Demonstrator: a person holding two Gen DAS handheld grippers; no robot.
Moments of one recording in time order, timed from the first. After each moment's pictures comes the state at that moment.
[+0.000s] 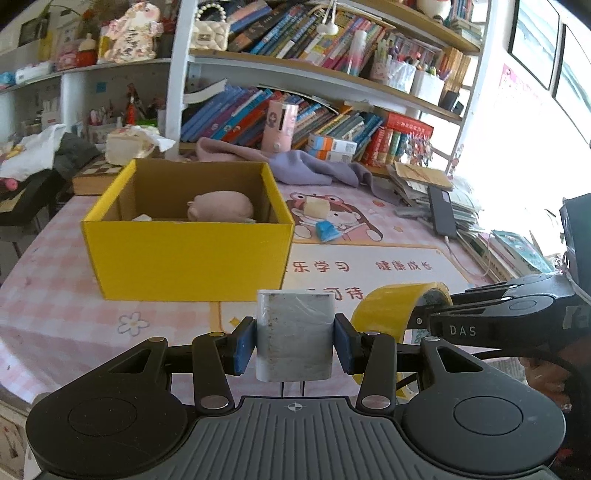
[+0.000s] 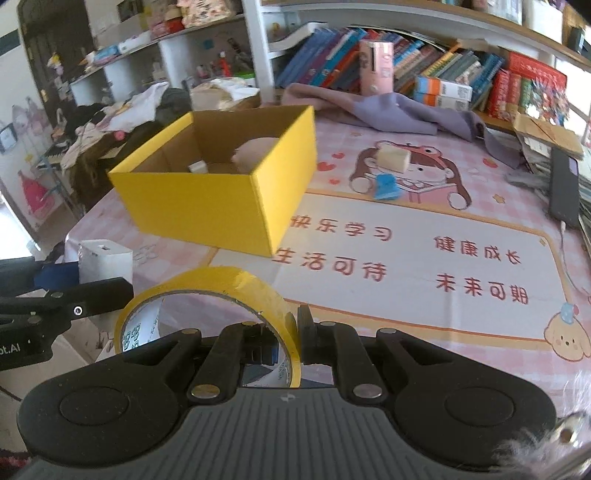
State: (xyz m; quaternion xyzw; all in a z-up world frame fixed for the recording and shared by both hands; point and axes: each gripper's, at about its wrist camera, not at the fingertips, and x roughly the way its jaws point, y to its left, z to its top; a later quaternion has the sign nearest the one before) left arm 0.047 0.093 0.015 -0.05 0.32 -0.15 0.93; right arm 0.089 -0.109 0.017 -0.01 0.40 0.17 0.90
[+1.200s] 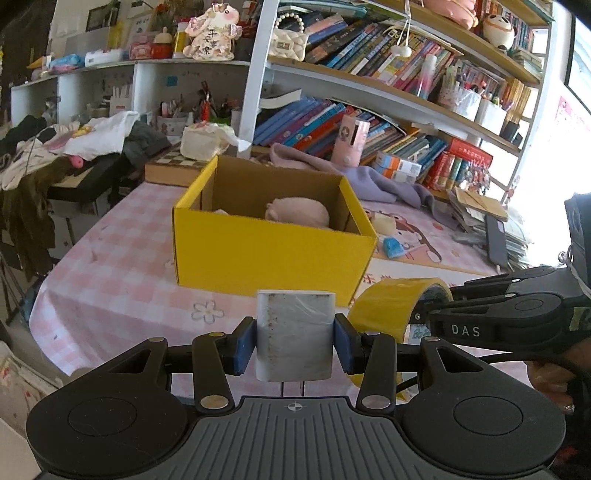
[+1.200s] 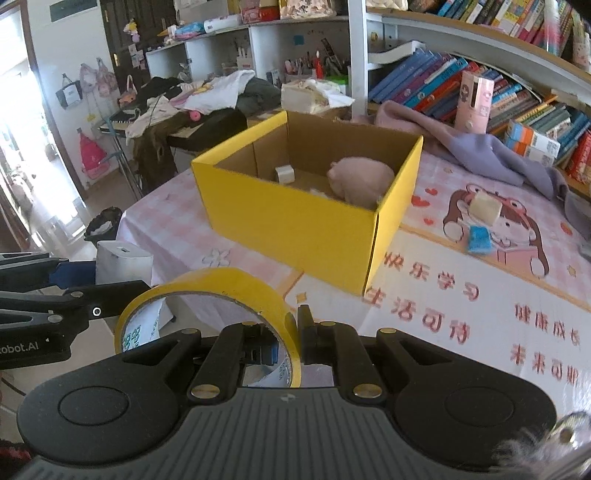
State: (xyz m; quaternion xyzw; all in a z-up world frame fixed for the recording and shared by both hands) left arm 0.045 0.144 0.017 -0.08 0.32 -0.07 0.94; right arm 0.111 -0.041 0.025 -0.07 0.37 0.28 0.88
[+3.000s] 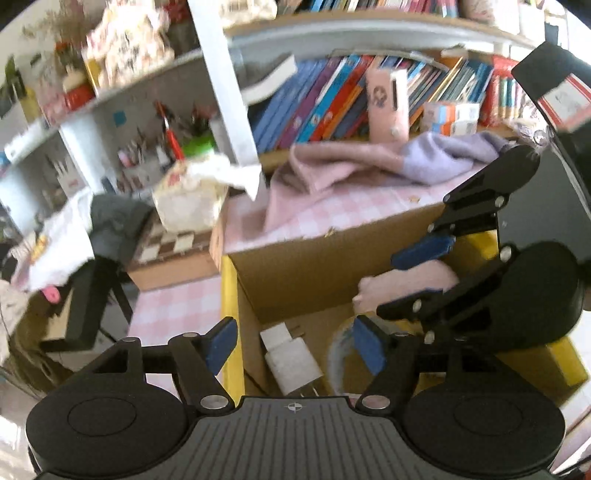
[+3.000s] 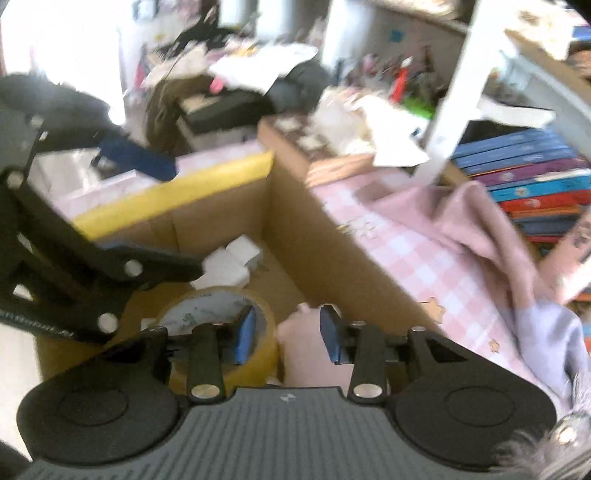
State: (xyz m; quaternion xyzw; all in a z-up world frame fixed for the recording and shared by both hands) left arm 0.306 0.158 0.025 0.13 0.36 -0.07 0.92; right arm 0.381 0.055 0.018 -0.23 0.35 0.39 0.82
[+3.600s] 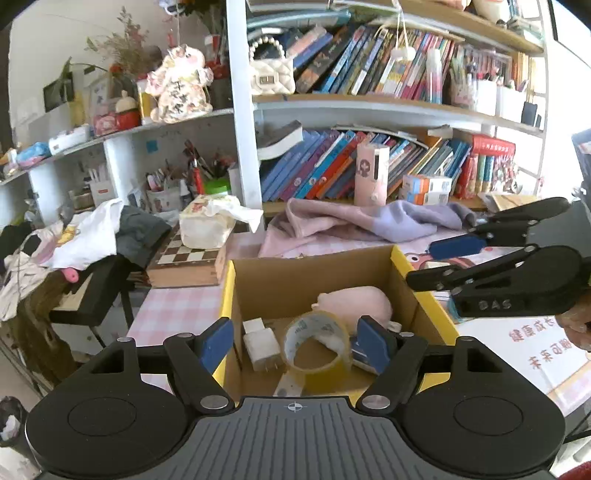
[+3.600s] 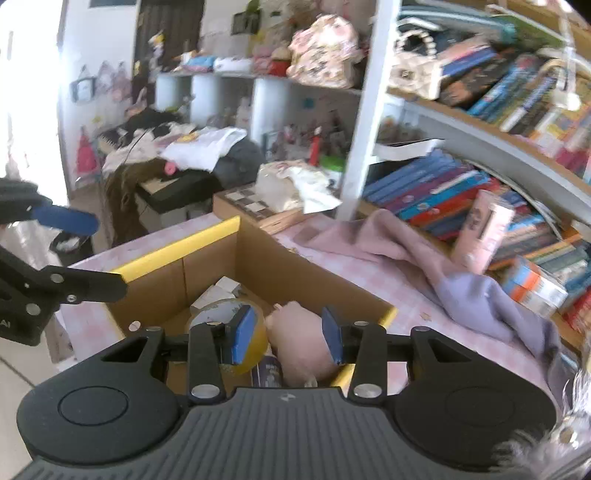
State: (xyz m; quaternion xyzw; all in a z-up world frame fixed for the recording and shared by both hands) left arm 0.183 0.162 0.066 0.05 0.28 -0.06 0.96; right arm 0.265 -0.011 0.074 -0.15 0.26 0.29 0.91
